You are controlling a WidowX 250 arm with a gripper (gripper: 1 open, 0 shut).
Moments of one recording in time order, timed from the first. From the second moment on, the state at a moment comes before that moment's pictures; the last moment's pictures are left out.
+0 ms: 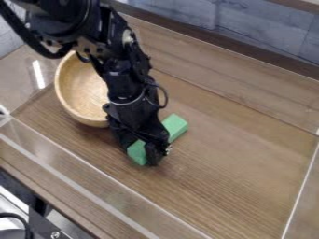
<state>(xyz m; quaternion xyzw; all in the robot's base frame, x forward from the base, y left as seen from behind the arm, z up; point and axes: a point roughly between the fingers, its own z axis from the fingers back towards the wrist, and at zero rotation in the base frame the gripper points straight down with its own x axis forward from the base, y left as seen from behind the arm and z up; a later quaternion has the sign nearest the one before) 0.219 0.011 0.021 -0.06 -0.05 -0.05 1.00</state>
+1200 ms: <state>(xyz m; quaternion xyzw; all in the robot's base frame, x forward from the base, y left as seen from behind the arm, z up) 0.260 0.008 0.043 -0.08 -0.02 -0.09 0.99</state>
